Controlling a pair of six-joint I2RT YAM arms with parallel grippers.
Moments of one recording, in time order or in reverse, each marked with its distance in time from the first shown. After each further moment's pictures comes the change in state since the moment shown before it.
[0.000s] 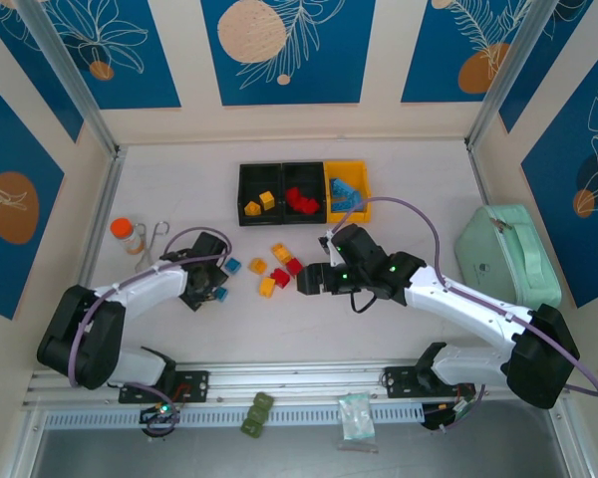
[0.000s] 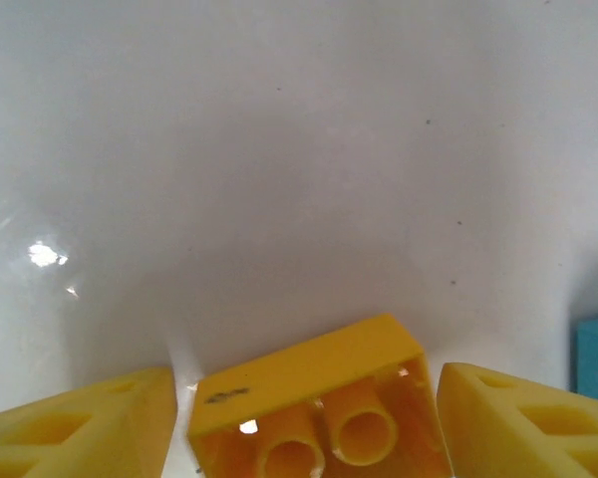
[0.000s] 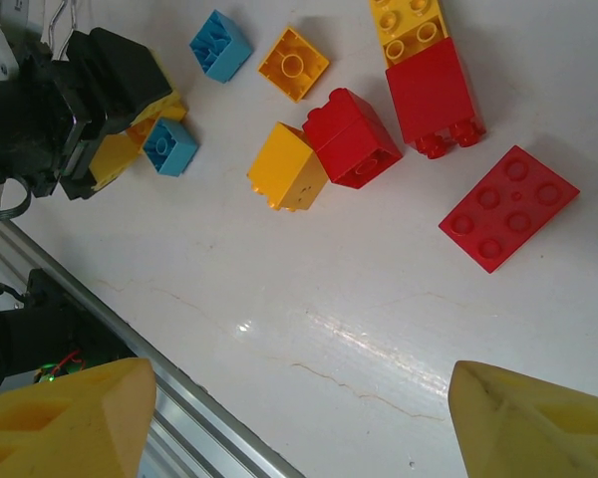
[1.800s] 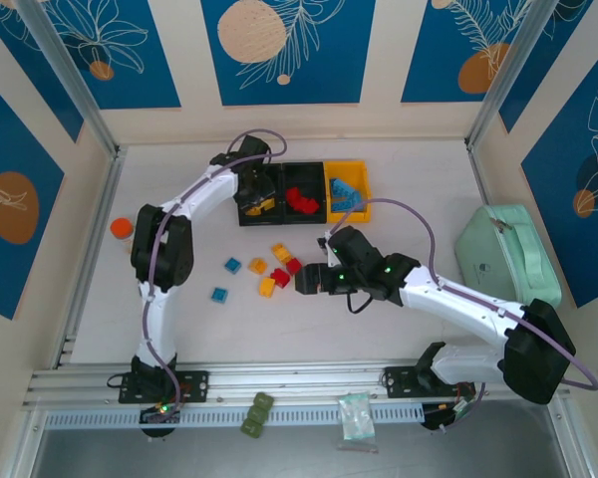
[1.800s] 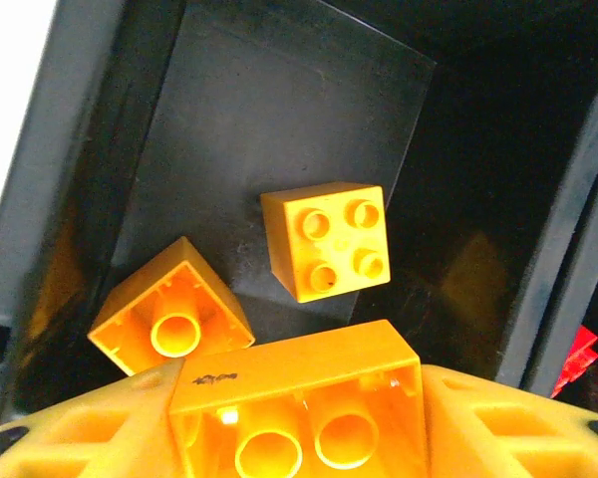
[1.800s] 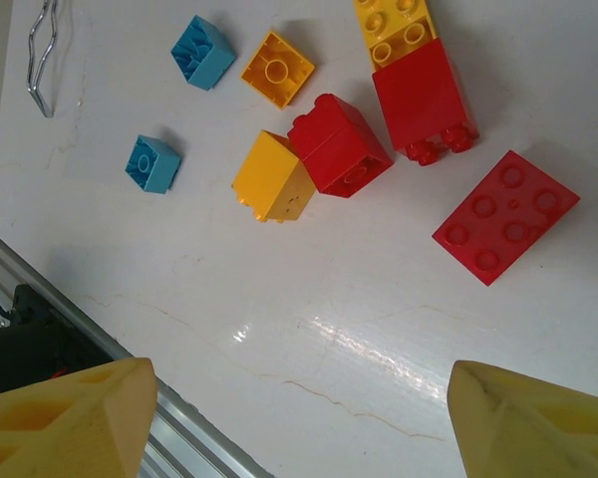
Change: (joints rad) left arm -0.010 0.783 1.206 -0.236 0.197 0.418; right arm 0.005 0.028 -0.023 0.051 0.030 0.025
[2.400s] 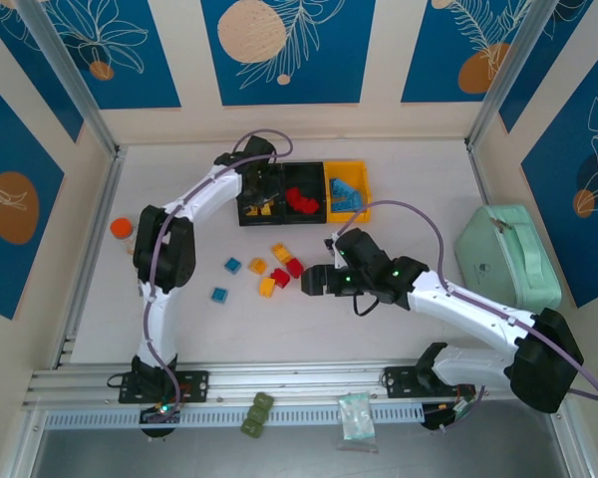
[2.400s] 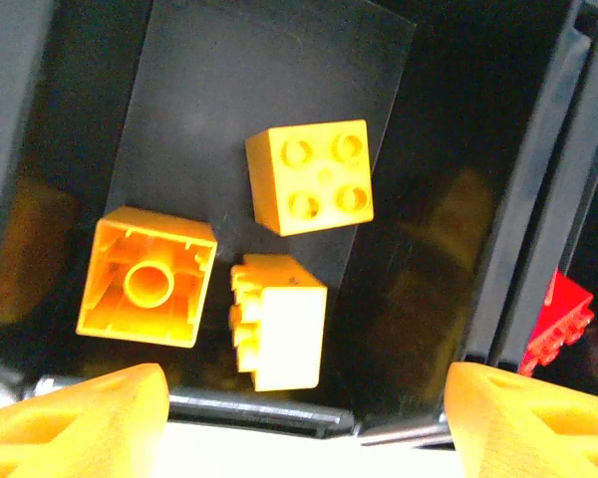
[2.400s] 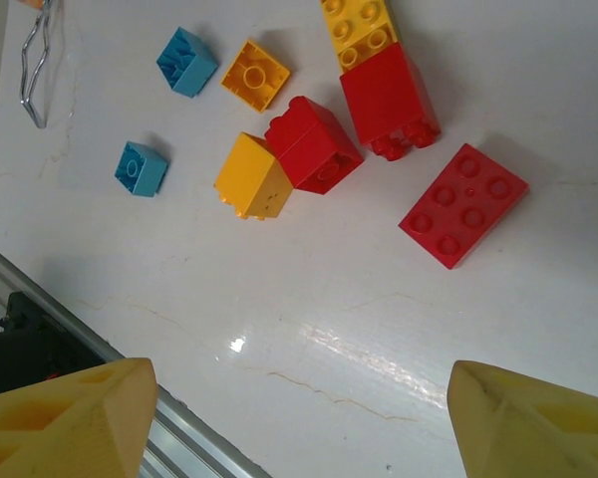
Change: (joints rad) left arm -0.026 -0.043 -0.033 -0.016 -0.010 0.027; right arm -0.025 -0.066 -0.027 -0.038 0.020 0.000
